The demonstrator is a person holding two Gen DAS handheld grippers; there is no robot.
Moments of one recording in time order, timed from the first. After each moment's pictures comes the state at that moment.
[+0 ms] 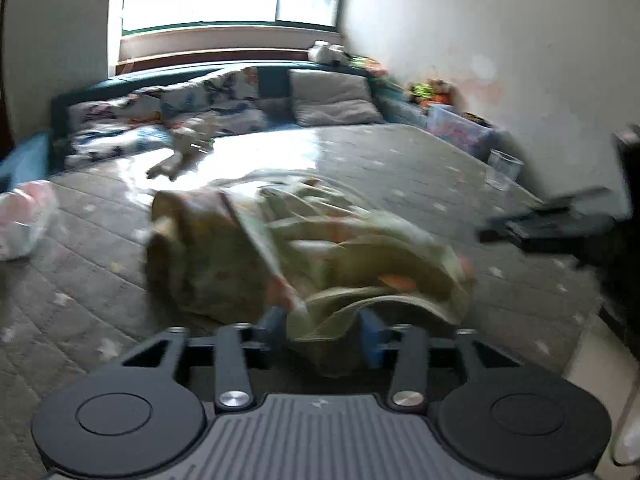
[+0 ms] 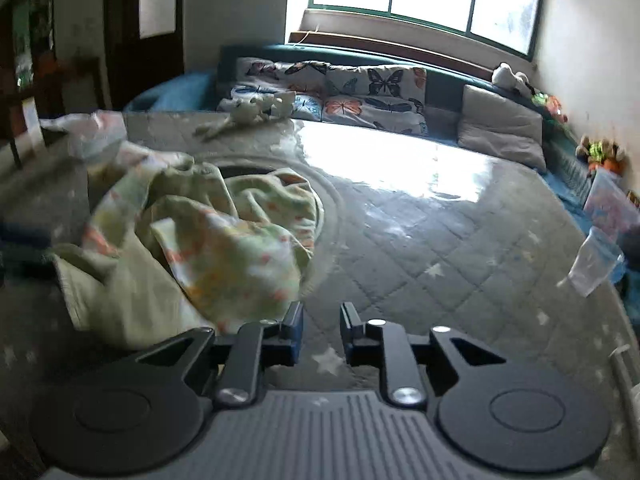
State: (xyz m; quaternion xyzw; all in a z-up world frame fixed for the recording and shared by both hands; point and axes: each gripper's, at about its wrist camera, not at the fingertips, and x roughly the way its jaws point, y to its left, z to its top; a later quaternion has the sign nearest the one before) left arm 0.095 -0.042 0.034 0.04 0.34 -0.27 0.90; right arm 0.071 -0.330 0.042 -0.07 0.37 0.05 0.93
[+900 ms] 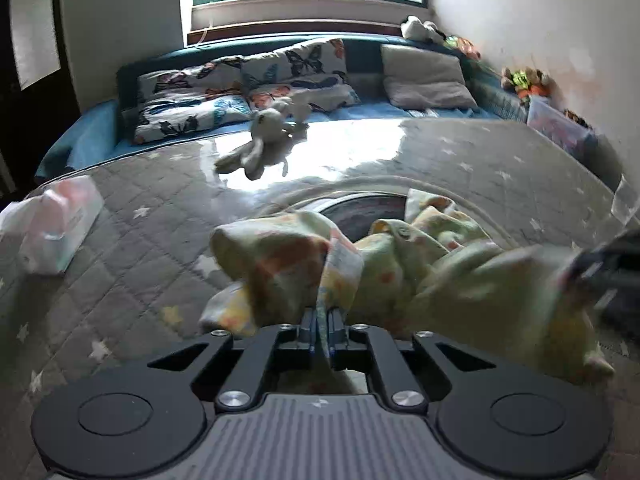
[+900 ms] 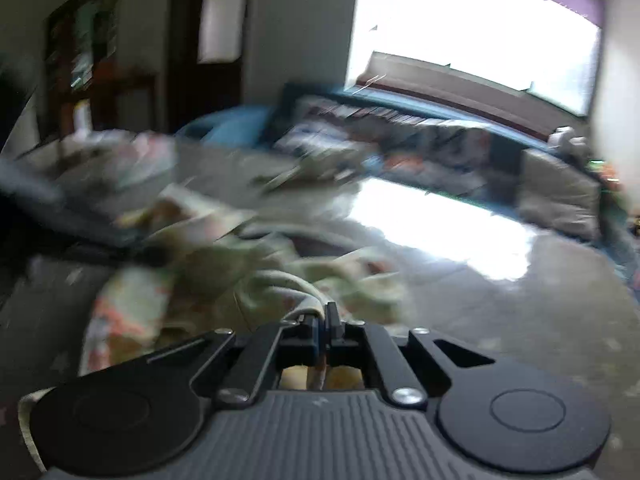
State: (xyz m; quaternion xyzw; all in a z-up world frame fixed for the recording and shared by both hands) left arm 0.195 -0.051 0.014 0.05 0.38 -0.14 0.91; right arm 0.132 -0.273 0.036 -0.08 0.29 0.11 0.95
